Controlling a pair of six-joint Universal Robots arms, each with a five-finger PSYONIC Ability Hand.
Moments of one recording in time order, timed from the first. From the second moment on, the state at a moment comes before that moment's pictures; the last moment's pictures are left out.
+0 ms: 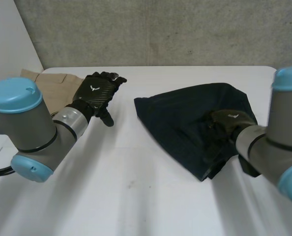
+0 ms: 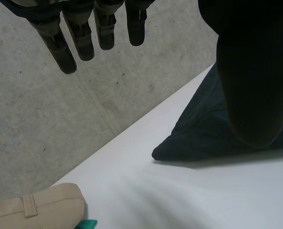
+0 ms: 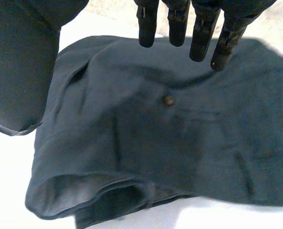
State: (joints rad) left arm 4.30 -2.03 -1.47 3.43 -1.36 3.40; right arm 2.00 -1.20 1.45 0.24 1.59 3.11; left_hand 0.19 0.19 0.20 0.19 0.04; right_hand 0.20 0.22 0.21 0.23 0.07
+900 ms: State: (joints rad) left arm 4.29 -2.10 -1.36 3.44 -1.36 3.38; right arm 2.16 -1.42 1.31 0.23 1.60 2.65; left_hand 0.19 0.19 0.20 0.19 0.04; right_hand 0.95 1.17 1.18 1.19 0.99
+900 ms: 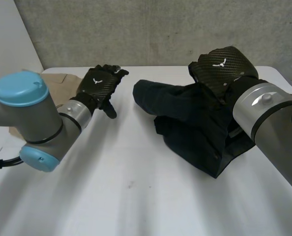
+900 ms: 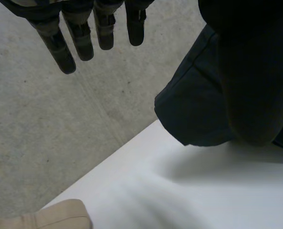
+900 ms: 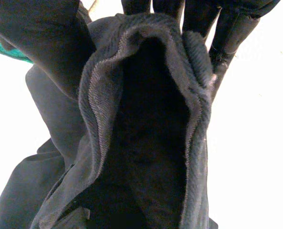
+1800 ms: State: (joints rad) left arm 4.18 -1.66 -1.35 3.57 -1.50 3.46; right arm 2.05 -1.52 1.17 0.19 1.51 2.60; left_hand 1.17 1.19 1.19 1.20 0.95; right_hand 0.97 1.18 1.18 1.19 0.99
